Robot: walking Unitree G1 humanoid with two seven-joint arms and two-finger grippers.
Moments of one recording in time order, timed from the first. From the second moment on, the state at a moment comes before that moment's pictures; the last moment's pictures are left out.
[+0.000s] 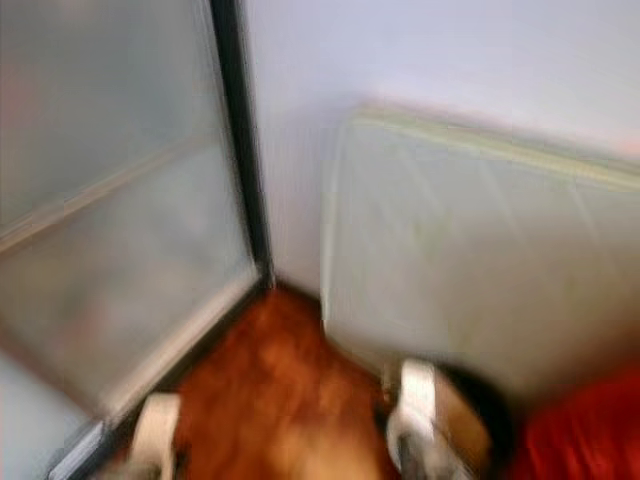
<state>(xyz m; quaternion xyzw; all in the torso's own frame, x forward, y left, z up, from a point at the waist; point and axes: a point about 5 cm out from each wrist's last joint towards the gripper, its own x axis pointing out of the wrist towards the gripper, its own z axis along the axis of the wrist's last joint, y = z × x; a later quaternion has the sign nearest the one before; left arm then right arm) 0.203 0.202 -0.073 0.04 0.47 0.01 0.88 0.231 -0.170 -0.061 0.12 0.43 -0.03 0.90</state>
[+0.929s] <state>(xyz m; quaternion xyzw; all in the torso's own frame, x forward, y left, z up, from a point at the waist) 0.214 0.205 -0.066 0.05 0.44 0.02 0.90 0.231 -0.169 -0.061 0.11 0.43 -0.03 0.90</state>
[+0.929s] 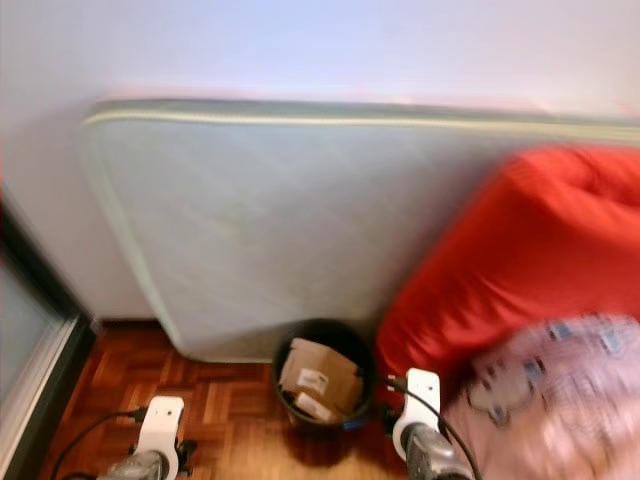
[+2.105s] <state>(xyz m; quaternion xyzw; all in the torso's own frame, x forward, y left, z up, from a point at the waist) 0.218 0.213 -0.062 0.05 0.44 0.02 0.90 0.237 -0.165 -0.057 0.09 0.42 -0.03 0.90</state>
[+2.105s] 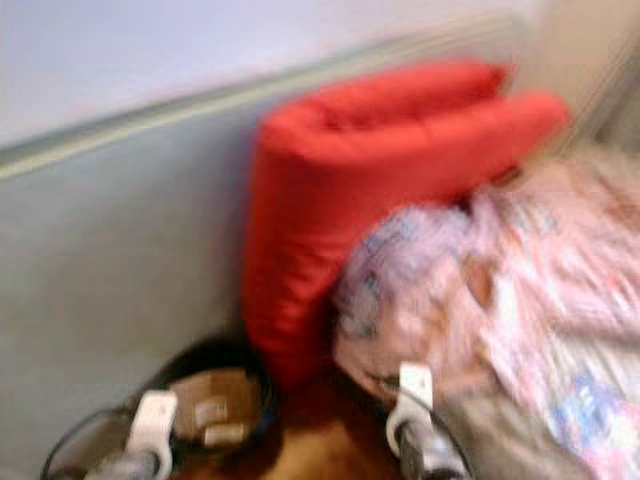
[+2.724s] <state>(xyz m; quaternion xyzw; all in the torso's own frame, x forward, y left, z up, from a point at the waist) 0.216 0.205 -0.065 0.04 0.44 0.01 0.90 0.234 -0.170 -0.059 0.17 0.41 -0.11 0.89</state>
